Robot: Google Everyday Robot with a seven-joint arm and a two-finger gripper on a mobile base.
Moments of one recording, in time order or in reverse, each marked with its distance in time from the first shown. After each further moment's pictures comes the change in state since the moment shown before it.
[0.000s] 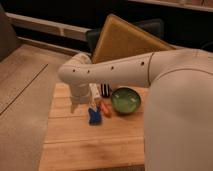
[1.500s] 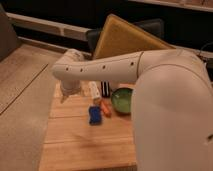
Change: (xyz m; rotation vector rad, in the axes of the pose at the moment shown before) arm -0.079 0.062 -0.005 -0.109 -0.231 -0.319
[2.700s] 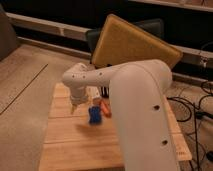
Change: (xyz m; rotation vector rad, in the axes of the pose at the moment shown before) arm 0.044 -0.044 0.112 0.032 0.289 0.022
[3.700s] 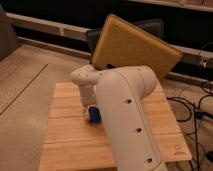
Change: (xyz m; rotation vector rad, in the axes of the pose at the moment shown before) arm 0.016 -0.061 0.042 0.075 0.271 0.087
